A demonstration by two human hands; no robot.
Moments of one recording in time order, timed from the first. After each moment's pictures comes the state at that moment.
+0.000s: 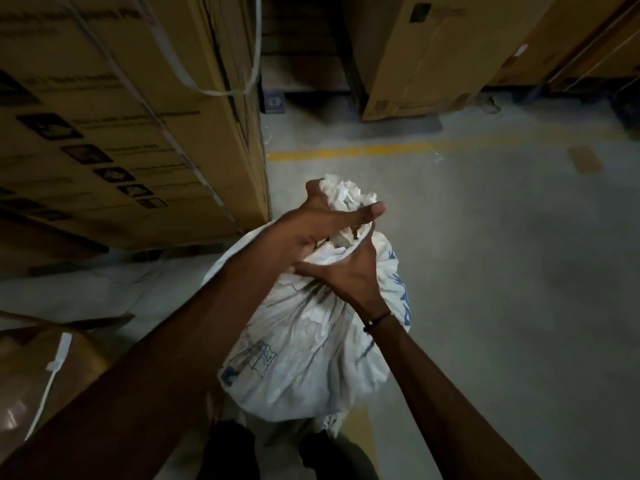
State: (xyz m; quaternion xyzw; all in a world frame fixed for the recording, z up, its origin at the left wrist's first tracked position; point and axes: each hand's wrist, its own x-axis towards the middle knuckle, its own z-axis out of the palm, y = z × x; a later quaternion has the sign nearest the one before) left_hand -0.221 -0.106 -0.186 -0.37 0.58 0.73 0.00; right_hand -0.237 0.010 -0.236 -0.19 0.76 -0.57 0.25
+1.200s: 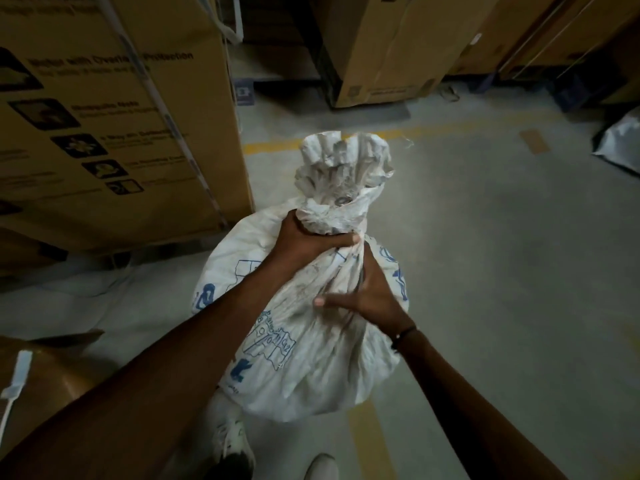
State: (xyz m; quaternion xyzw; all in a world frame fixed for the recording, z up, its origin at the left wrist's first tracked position) left_hand -0.145 -0.097 -0.302 -0.32 0.62 0.71 -0.08; right_hand -0.185 0.075 -0.303 -0.17 0.78 -0.51 0.31
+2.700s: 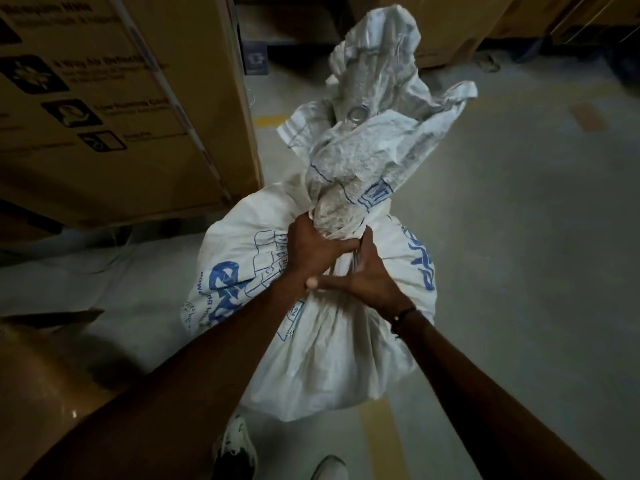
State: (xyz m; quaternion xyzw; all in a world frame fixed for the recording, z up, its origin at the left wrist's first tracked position) left_hand -0.143 -0.063 -0.438 -0.43 0.66 0.60 -0.11; right_hand -0.197 0.063 -0.412 -0.18 0.79 -0.46 0.36
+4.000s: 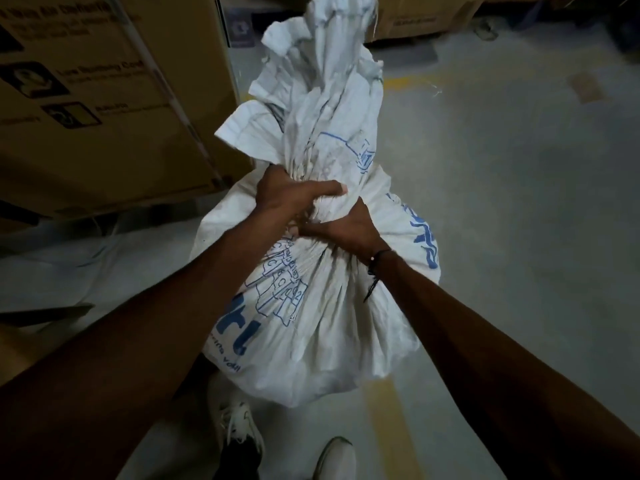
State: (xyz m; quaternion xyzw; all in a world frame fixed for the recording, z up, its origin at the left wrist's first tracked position) left_hand -0.158 -0.126 -0.414 -0.48 0.62 0.62 -0.04; right_hand -0.214 0.007 -0.443 -0.19 0.84 -0.41 0.29
